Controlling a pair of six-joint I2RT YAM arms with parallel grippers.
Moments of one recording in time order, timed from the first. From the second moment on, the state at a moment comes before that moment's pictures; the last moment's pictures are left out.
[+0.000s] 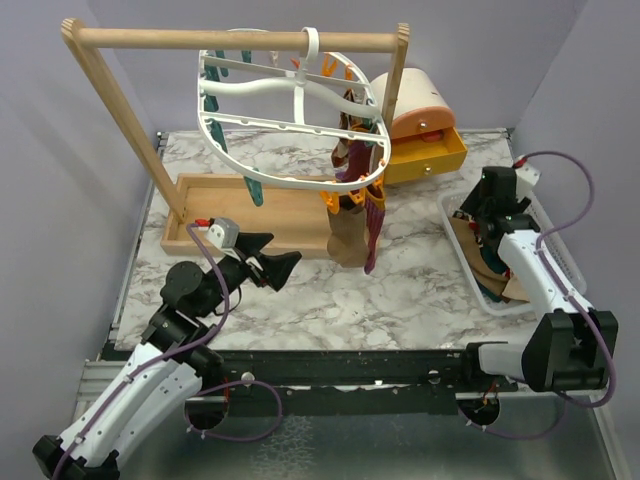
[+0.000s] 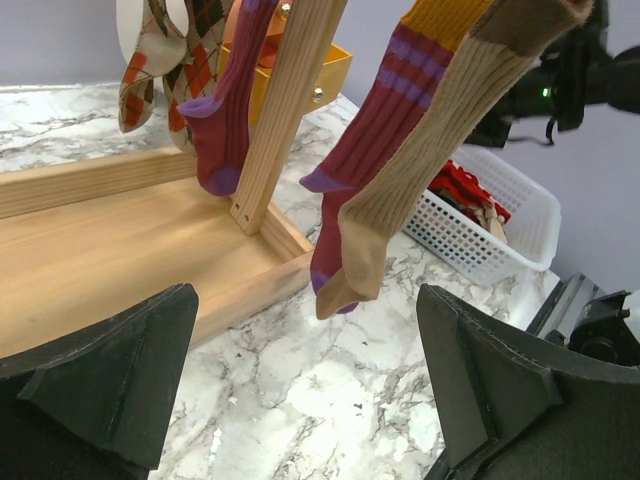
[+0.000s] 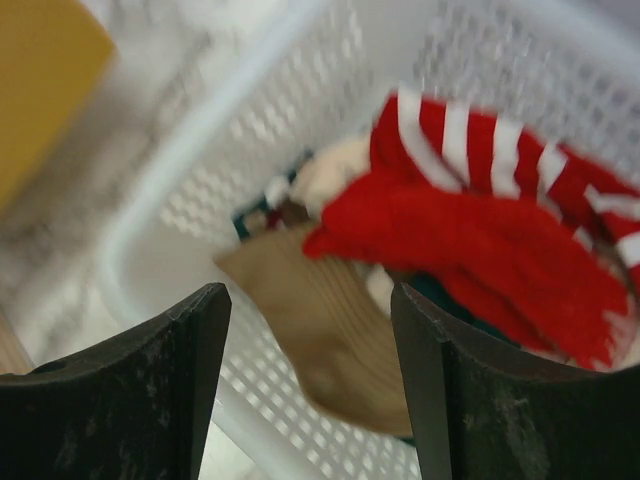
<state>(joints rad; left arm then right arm) -0.58 0.47 0.48 0.06 0.19 -0.37 0.03 1.26 1.01 -0.35 0.52 0.49</state>
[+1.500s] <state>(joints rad) -0.58 0.60 0.48 0.06 0.19 -0.39 0.02 1.16 1.00 -0.42 0.40 0.56</state>
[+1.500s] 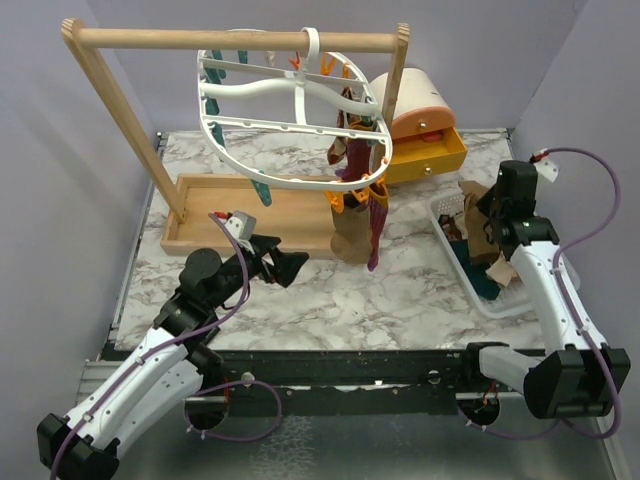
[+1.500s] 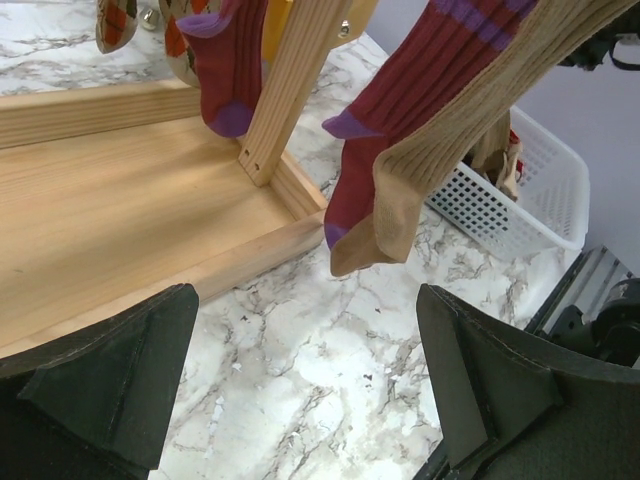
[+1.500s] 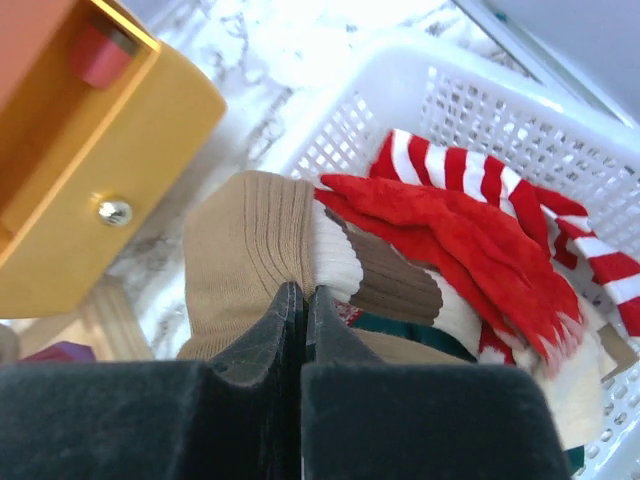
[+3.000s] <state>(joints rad) -0.61 0.48 0.48 0.06 0.19 -0.39 -0.14 1.29 0.92 -0.39 0.40 0.52</state>
